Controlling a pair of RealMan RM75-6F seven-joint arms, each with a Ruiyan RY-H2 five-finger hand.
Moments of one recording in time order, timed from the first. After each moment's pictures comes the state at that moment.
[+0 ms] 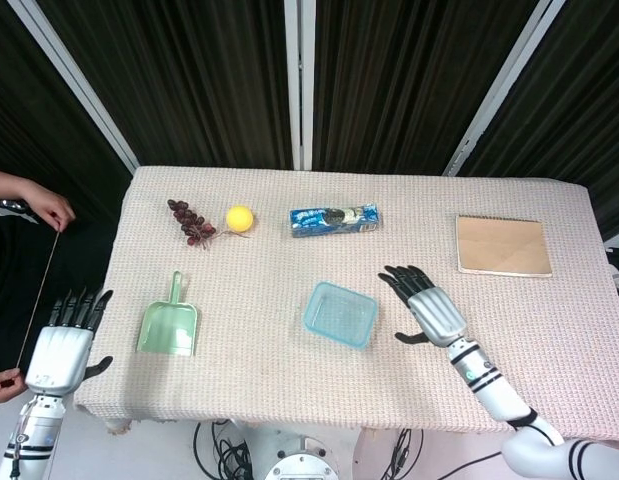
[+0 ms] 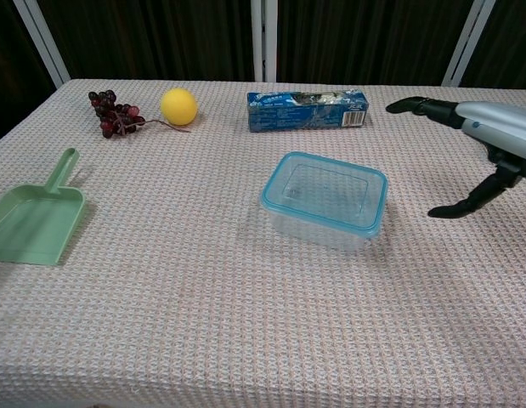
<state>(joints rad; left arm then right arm) -0.13 -1.22 -0.02 -1.68 1.55 1.46 0.38 0.48 -1.46 0.11 -1.43 -1.56 1.05 0.06</state>
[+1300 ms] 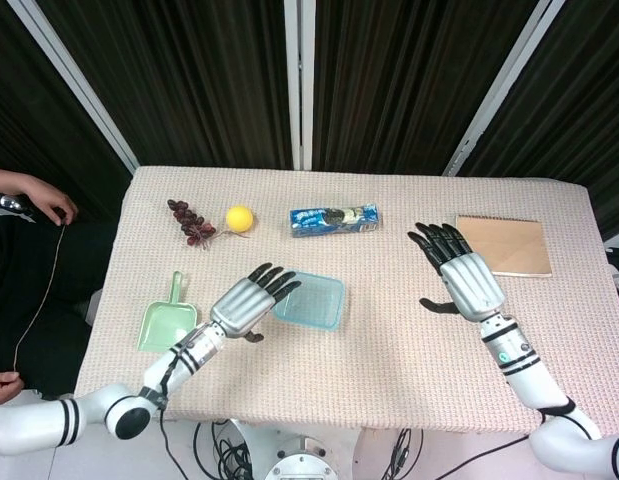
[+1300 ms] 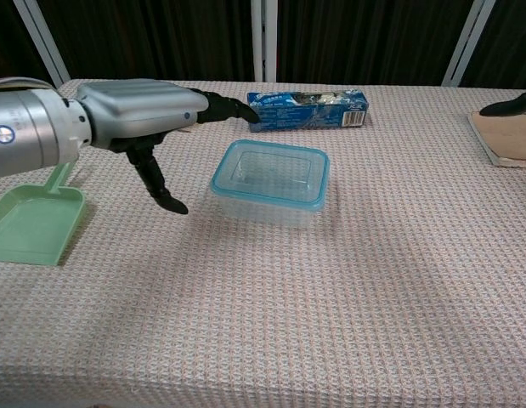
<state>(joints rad) -0.77 -1.48 -0.24 -1.69 1.22 0.75 0.50 0.49 -1.19 0.15 -1.67 -1.49 1.19 -0.01</state>
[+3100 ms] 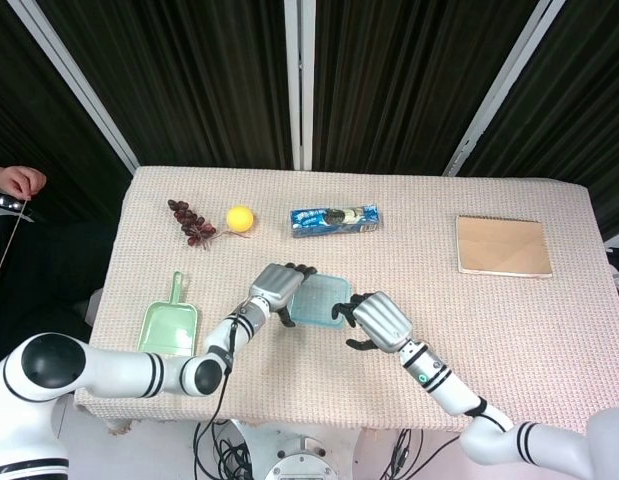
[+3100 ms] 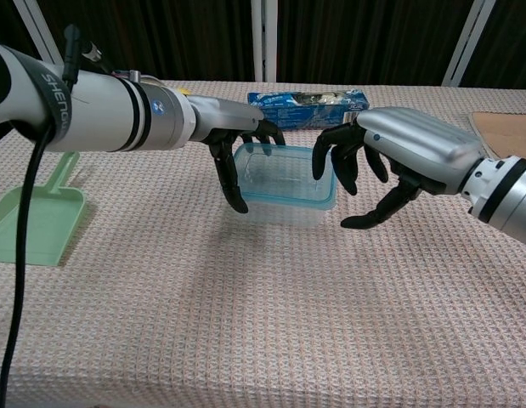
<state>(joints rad) -1.28 -1.61 -0.11 -1.52 0.38 0.76 0.55 0.60 -1.66 0.07 -1.32 -1.66 1.14 0.03</state>
